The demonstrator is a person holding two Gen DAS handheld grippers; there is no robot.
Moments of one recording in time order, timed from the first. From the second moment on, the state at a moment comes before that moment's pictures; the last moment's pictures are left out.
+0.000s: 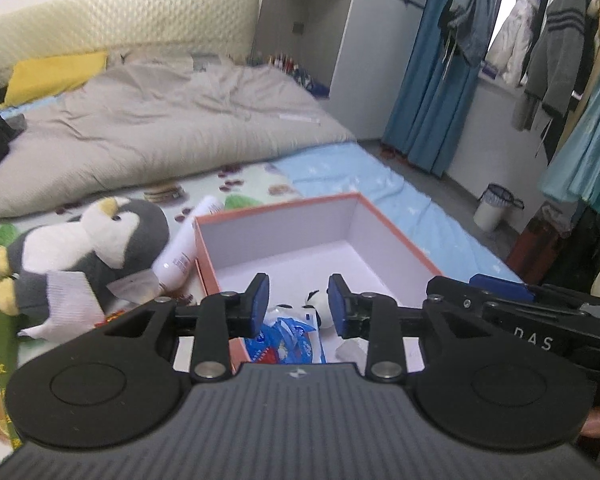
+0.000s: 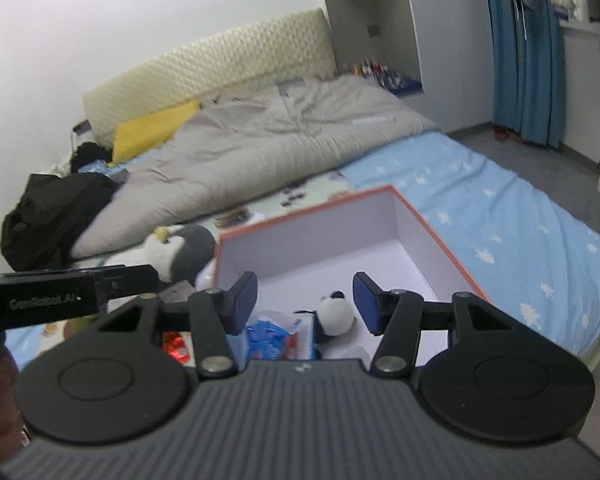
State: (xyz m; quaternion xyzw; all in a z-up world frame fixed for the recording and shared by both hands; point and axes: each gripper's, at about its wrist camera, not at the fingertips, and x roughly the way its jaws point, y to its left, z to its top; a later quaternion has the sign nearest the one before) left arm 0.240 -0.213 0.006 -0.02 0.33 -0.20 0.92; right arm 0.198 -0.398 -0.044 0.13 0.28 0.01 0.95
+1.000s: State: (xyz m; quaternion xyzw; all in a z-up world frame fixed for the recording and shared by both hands) left arm 0.079 -0.066 -0.018 -0.04 0.31 -0.12 0.94; right arm 0.082 -0.274 -0.066 0.09 0.28 0.10 0.95
